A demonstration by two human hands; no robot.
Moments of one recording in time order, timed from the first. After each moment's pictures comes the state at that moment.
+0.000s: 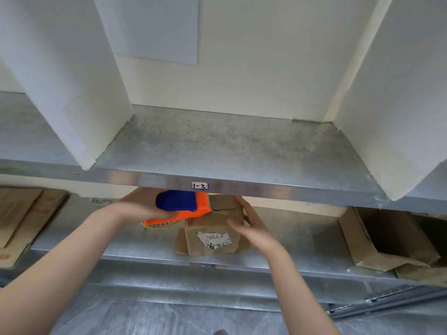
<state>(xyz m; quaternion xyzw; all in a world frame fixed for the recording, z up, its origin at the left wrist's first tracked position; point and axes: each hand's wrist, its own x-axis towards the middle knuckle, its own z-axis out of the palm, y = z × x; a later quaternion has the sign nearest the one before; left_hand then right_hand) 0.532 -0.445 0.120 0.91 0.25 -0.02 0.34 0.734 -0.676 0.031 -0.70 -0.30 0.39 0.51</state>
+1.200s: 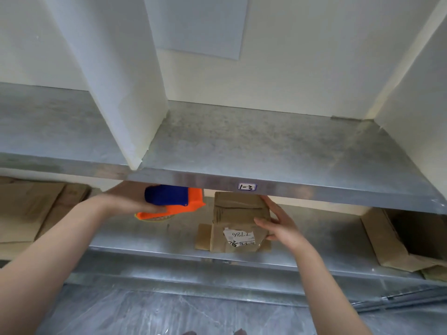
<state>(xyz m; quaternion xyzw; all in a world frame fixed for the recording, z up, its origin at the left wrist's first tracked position) 0.468 -0.368 0.117 0.90 0.26 -0.03 0.34 0.723 -0.665 0.037 -0.73 -0.22 0.39 0.52</state>
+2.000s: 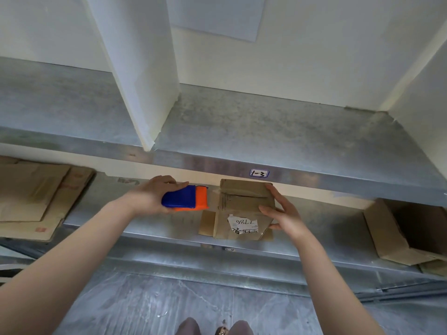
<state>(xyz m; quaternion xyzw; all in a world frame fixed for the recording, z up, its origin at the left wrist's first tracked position) 0.477 -0.366 0.041 0.97 0.17 -0.03 0.17 0.716 -0.663 0.041 -0.73 -0.20 0.39 0.53</state>
